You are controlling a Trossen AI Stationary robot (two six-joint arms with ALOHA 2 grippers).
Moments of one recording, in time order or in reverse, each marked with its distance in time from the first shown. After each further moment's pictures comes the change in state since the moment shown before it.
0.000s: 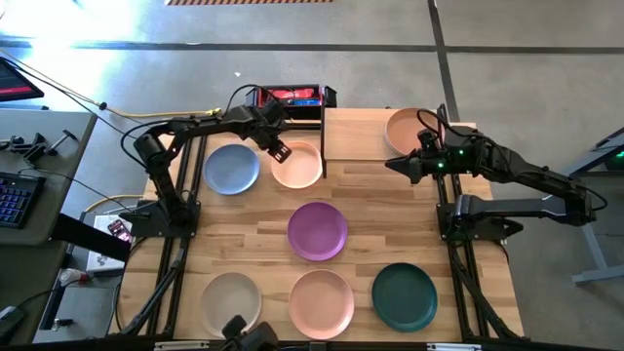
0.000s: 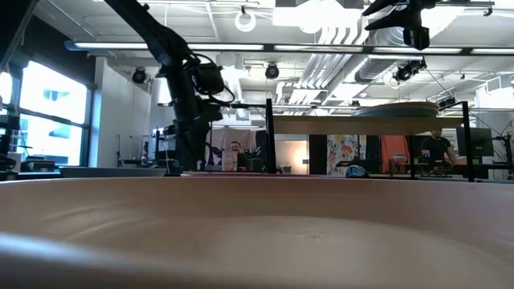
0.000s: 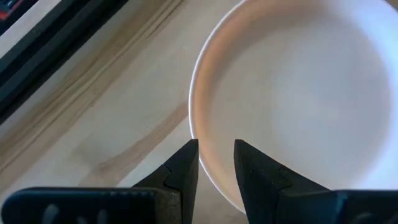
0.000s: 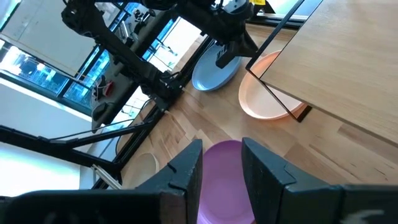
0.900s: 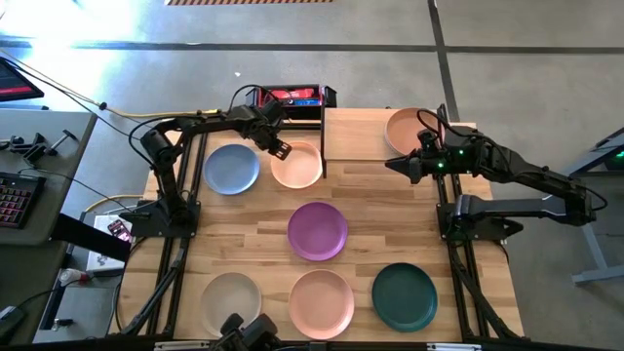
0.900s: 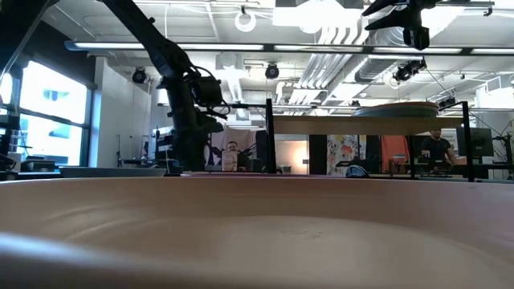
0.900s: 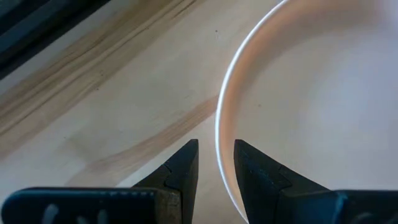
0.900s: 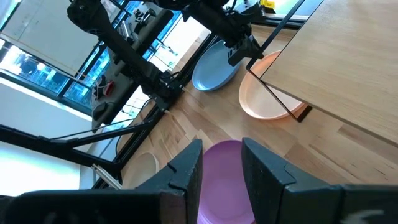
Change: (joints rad) left arm 0.040 0.069 0.000 0.020 0.022 -0.097; right arm 0.000 0.000 0.000 0.000 -0.002 -0.001
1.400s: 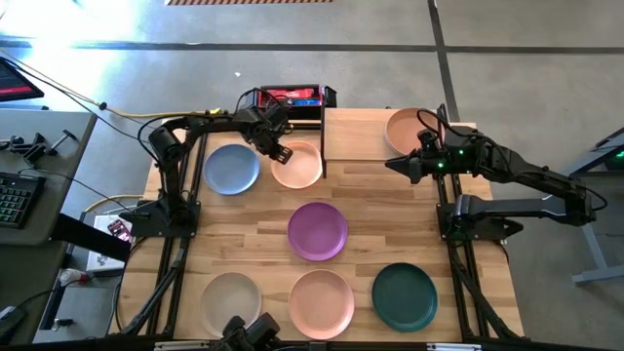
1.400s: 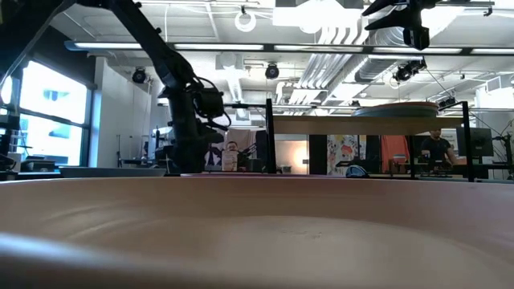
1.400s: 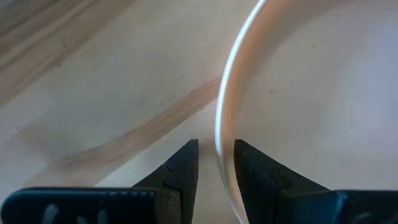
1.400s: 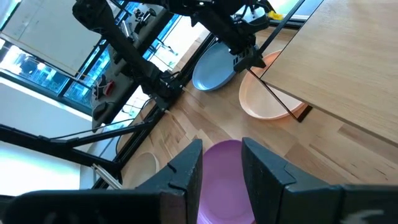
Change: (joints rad) left arm 0.000 0.073 0.000 -0.002 0.034 -0.026; right arm 0.000 0.000 0.000 0.000 0.000 0.000
